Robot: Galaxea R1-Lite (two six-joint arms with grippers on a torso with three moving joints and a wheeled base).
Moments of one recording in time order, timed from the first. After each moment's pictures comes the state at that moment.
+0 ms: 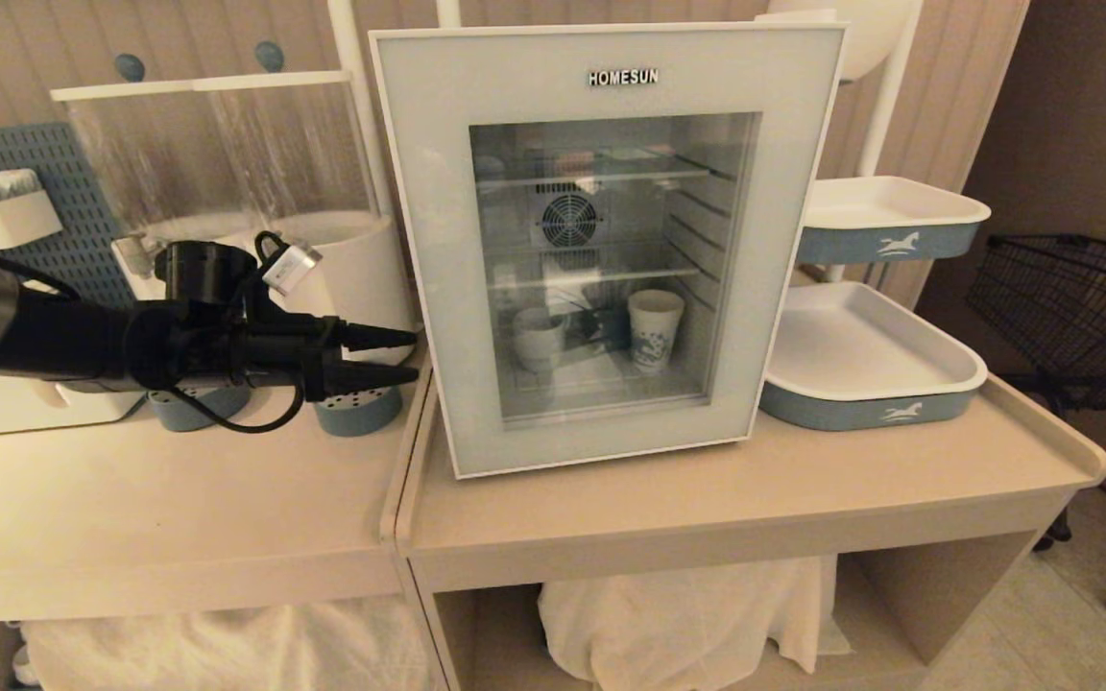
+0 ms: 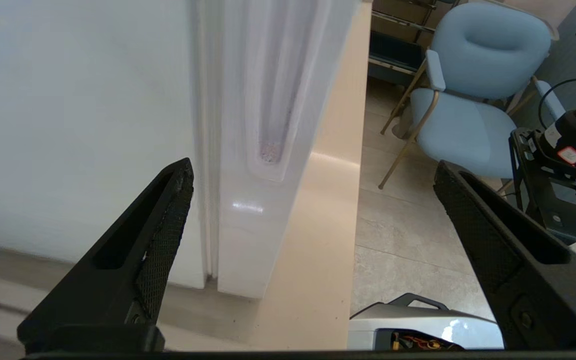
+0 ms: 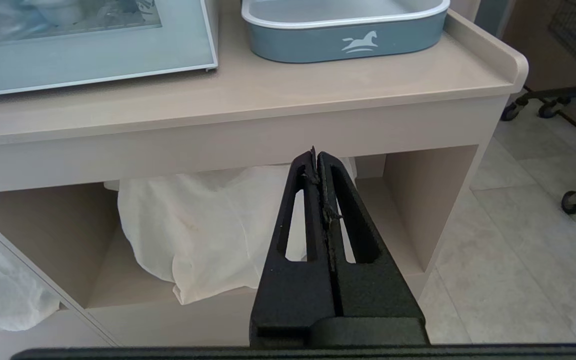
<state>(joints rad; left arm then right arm) 0.02 2.08 -1.45 -0.09 -1.30 0.41 0.00 0.00 -0.03 0.08 0.00 0.00</state>
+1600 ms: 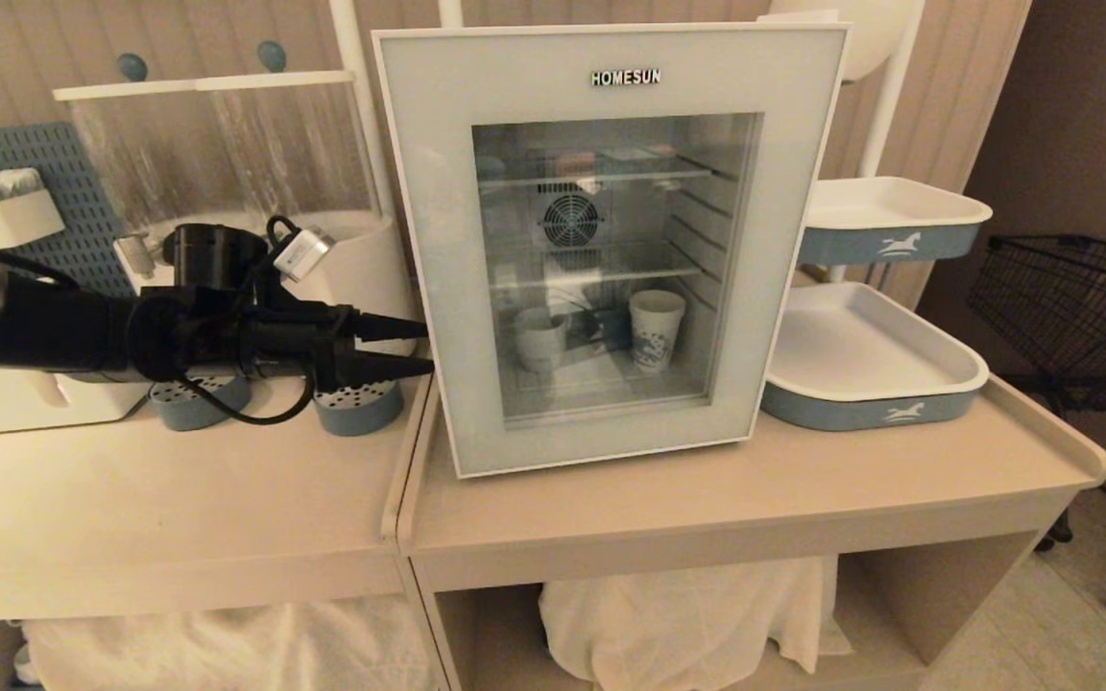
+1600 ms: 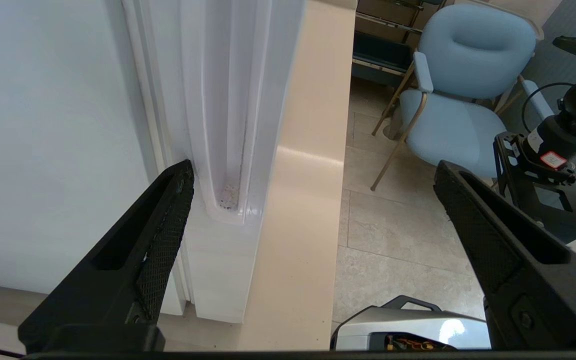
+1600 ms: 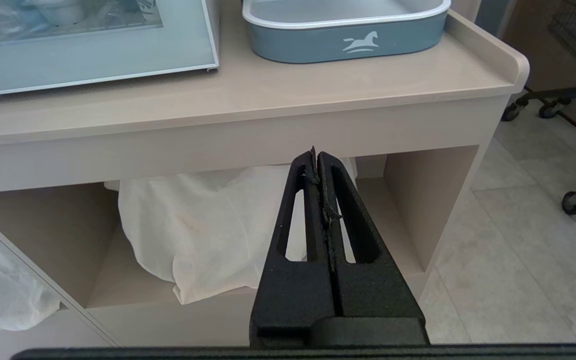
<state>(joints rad) -0.04 2.04 -1.46 -0.08 -1.29 0.38 0.00 0.00 -0.03 0.08 0.00 0.00</state>
